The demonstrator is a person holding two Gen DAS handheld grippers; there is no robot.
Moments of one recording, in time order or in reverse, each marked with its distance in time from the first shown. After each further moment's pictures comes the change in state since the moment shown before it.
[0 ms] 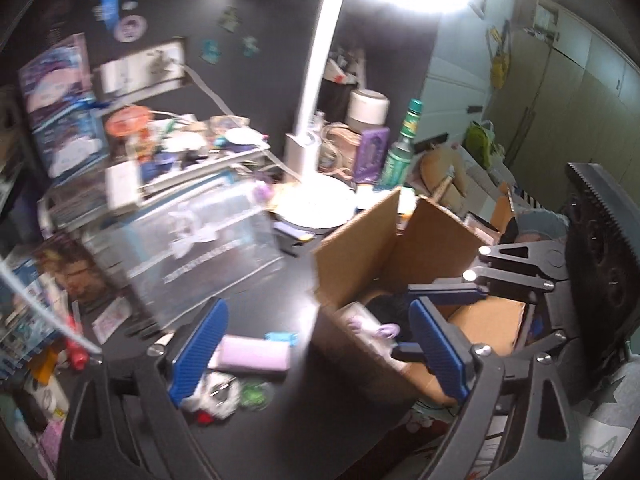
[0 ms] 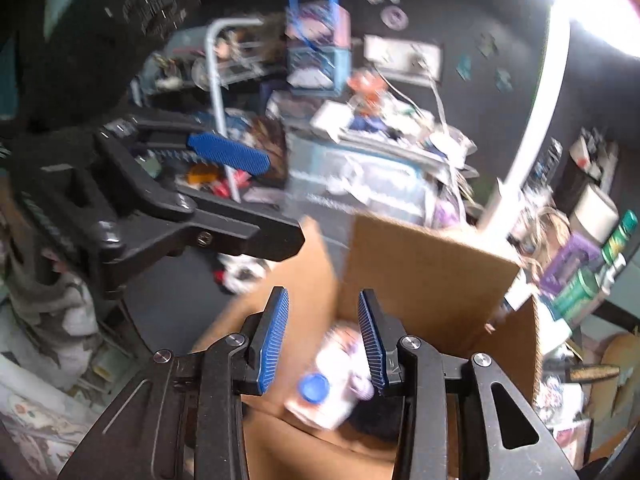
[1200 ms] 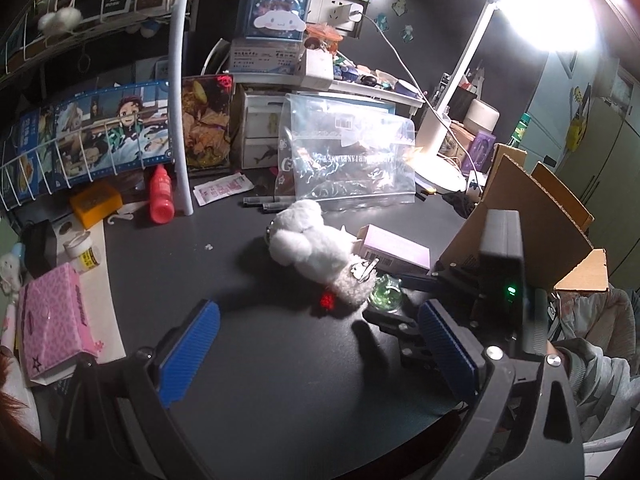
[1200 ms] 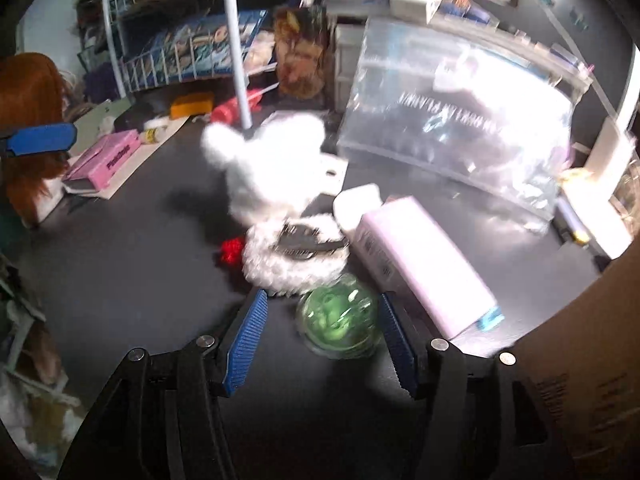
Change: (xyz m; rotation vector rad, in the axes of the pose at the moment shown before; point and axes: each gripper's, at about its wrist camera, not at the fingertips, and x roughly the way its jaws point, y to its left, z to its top) left arm -0.015 0.117 -0.171 -0.295 -0.061 0.167; right arm 0.209 0.080 -0.046 0.056 0.132 -0.017
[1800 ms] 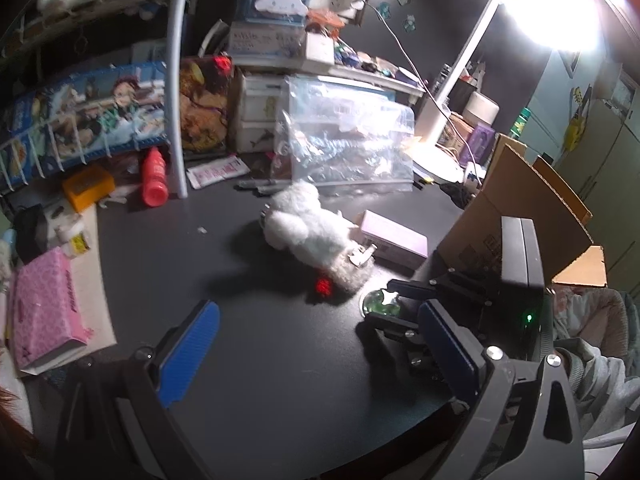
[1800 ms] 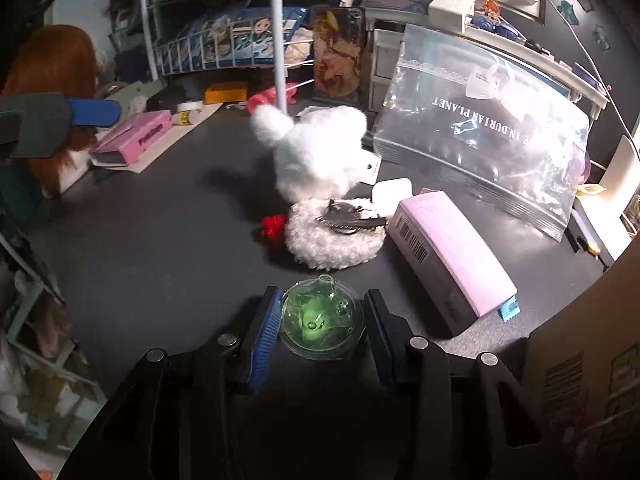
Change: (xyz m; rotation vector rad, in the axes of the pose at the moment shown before) left arm 0.009 0.002 -0.005 -0.019 0.058 -0.044; right arm -0.014 0.019 -0.018 -0.089 -0.021 0.036
